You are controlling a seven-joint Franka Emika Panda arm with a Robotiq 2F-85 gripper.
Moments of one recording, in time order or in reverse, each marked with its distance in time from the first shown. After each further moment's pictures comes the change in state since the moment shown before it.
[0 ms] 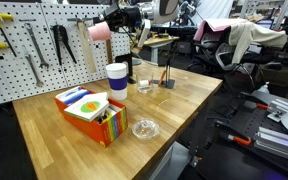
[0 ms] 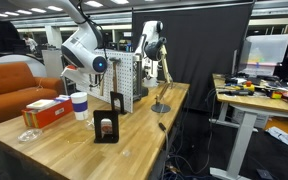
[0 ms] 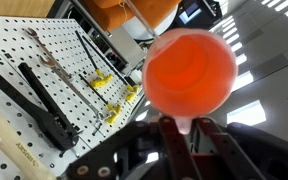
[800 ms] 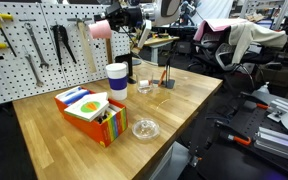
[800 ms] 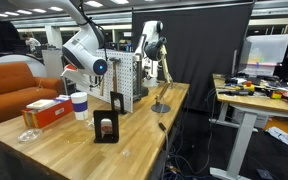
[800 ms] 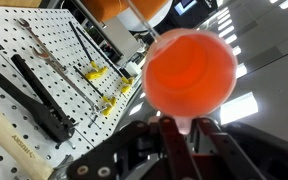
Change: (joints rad) arm -0.003 0.000 -0.015 -0.015 0.037 -0.052 -0.033
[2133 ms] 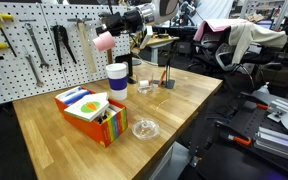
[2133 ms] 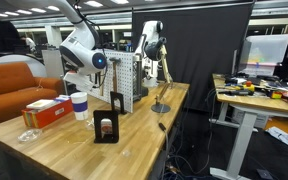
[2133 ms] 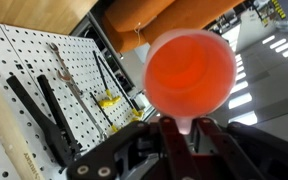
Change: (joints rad) arm 0.050 0.000 -0.014 0.016 -0.145 0.144 -0.048
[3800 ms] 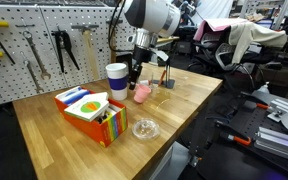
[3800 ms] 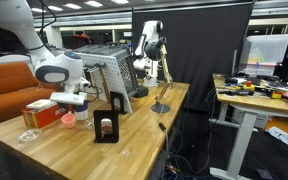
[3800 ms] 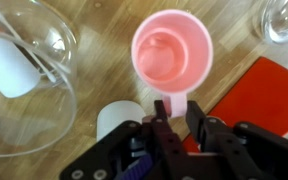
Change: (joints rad) arm 0.076 0.074 0.138 -0.183 -0.964 0.702 0.726
